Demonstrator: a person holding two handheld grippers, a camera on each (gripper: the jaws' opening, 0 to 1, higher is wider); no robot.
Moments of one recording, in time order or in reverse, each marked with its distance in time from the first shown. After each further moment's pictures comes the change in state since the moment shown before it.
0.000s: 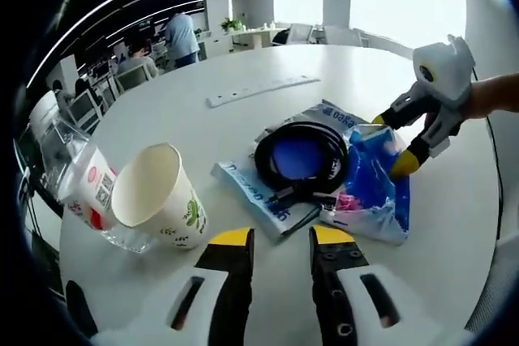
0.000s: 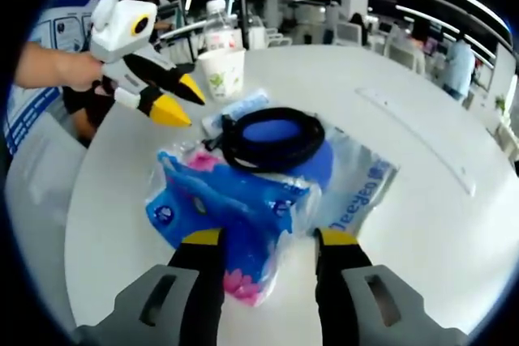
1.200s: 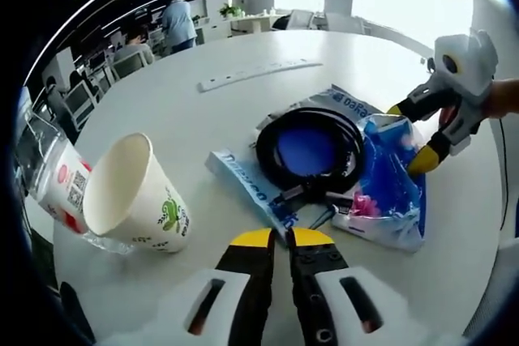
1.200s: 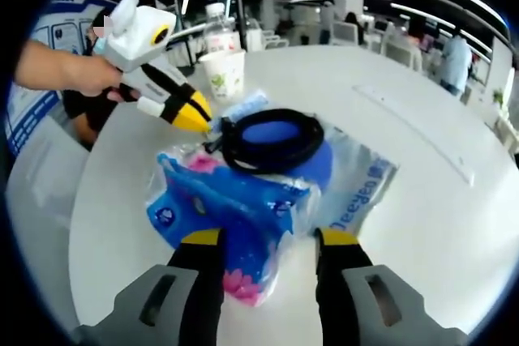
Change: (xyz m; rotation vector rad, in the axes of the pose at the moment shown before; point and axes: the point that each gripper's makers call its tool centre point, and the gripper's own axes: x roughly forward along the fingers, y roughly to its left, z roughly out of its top) left arm 0.018 -0.010 -0.007 -0.011 0.073 -0.018; right arm -0.010 0.005 -0.010 0.031 -0.009 -0.001
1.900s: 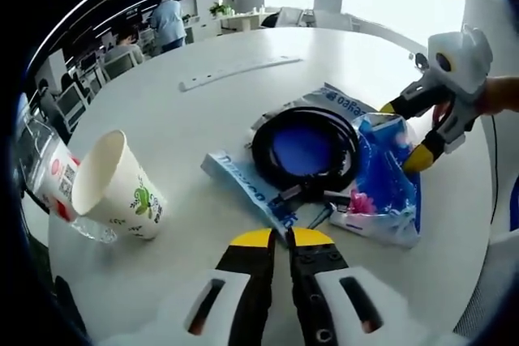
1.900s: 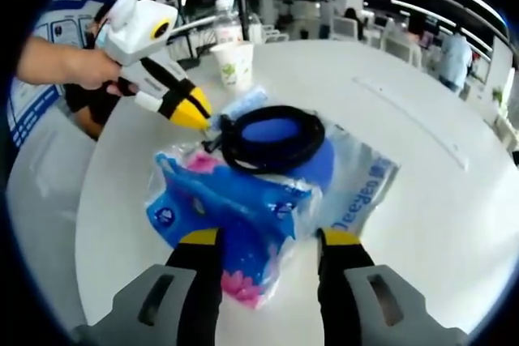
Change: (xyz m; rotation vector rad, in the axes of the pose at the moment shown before) left arm -0.009 -0.034 -0.010 0.017 0.011 -0.045; right arm -0.021 0.015 -0.022 0.000 0.035 -0.009
